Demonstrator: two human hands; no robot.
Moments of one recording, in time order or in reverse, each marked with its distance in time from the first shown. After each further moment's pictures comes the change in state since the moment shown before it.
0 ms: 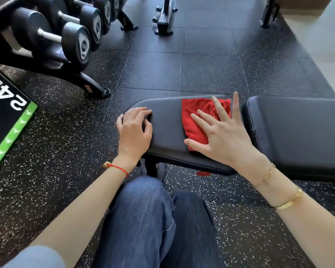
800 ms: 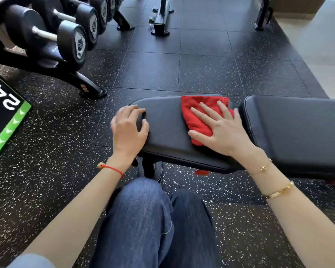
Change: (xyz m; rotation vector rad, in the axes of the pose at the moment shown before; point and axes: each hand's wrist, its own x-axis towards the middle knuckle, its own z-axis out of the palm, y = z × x) left_hand 0.000 -0.010 -0.005 0.003 0.008 -0.020; right_hand 0.008 0.014 0.025 0.396 -0.065 0.154
